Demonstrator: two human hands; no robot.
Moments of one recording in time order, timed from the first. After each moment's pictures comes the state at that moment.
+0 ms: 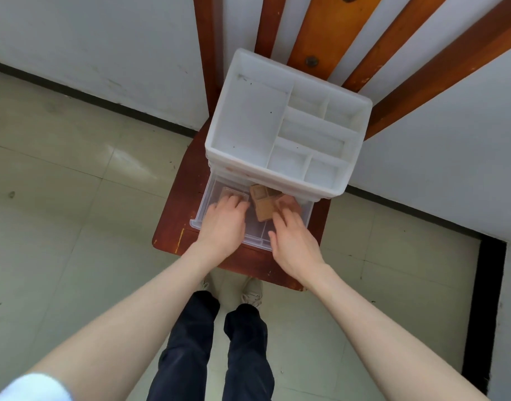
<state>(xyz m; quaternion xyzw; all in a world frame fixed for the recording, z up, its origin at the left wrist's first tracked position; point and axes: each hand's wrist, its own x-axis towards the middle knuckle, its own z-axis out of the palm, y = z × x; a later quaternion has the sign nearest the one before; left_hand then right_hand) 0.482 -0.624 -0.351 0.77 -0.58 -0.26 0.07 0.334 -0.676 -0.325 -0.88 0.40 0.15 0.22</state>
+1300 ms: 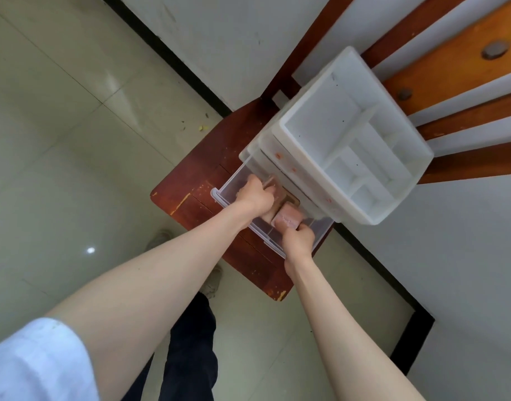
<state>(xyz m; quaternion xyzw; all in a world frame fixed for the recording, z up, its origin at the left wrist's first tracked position) 0.488 -0.645 -0.365 0.74 -0.06 -0.56 0.37 0.372 -0.670 -0.368 -0.47 0.73 -0.03 0.49</state>
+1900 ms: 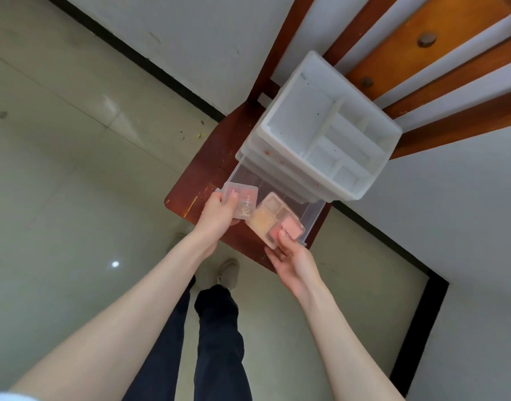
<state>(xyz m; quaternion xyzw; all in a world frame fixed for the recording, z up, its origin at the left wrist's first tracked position) 0.495 -0.561 -0.318 0.66 0.03 -0.55 0.51 0.340 -0.621 -0.306 -0.15 0.64 -0.14 0.74</state>
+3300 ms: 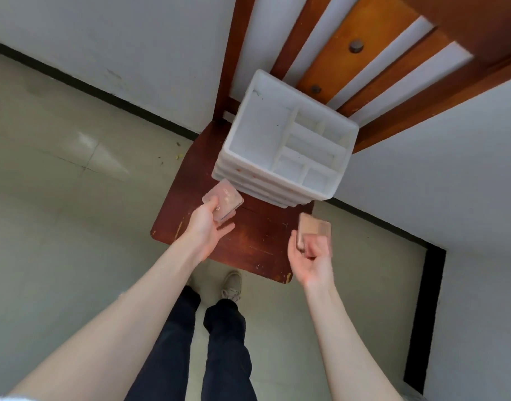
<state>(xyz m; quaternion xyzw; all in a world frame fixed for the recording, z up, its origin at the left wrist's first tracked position) 0.511 -0.600 -0.305 0.53 0.20 -0.62 0.54 0.322 -0.655 -0.285 0.15 0.58 -0.43 0.67</state>
